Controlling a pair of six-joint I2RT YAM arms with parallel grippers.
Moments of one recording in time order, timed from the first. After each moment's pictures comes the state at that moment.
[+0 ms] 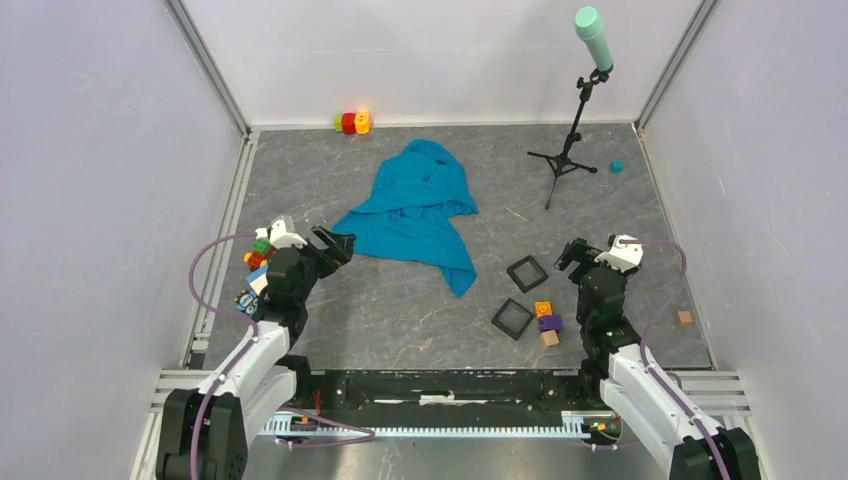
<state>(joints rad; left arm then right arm) -0.12 0.87 0.22 0.37 0.04 -0.69 0.25 0.66 0.10 0.34 0.54 0.33</state>
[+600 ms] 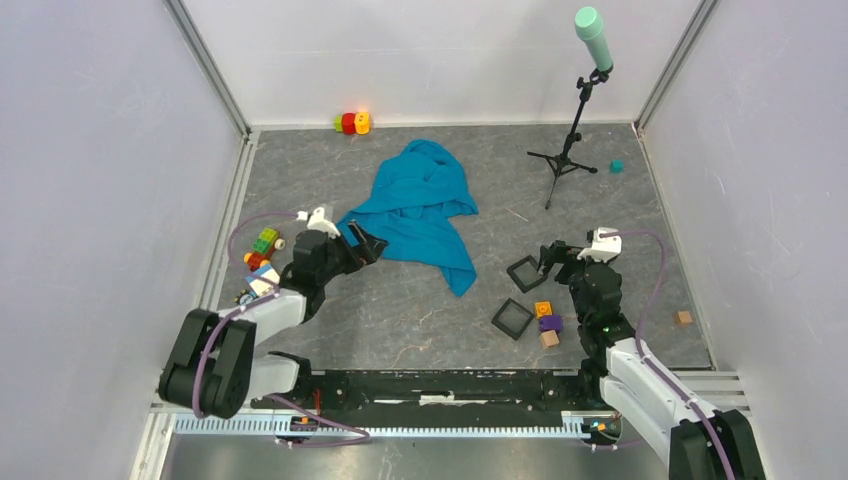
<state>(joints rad) -0.22 1.21 0.30 0.50 0.21 -0.67 0.26 0.74 0.10 0.43 0.28 0.26</state>
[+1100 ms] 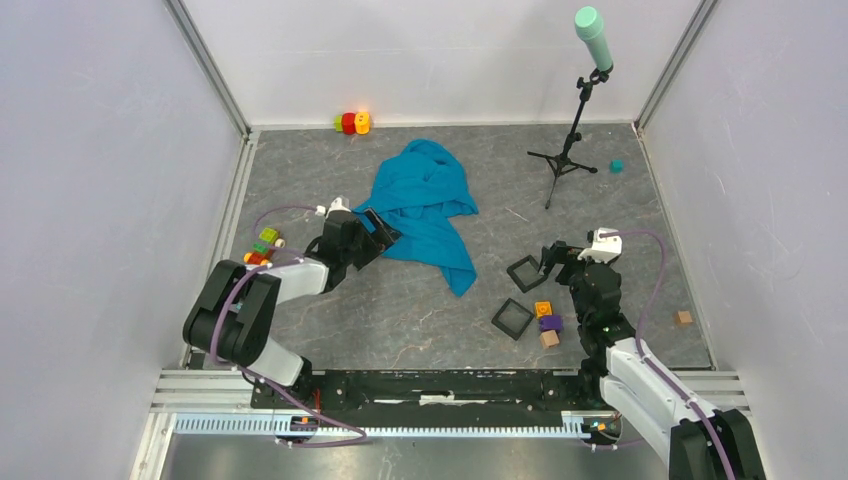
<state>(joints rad) -0.35 1.51 0.55 0.36 0.07 -0.89 0.26 0.75 0.10 0.43 0.27 0.26</state>
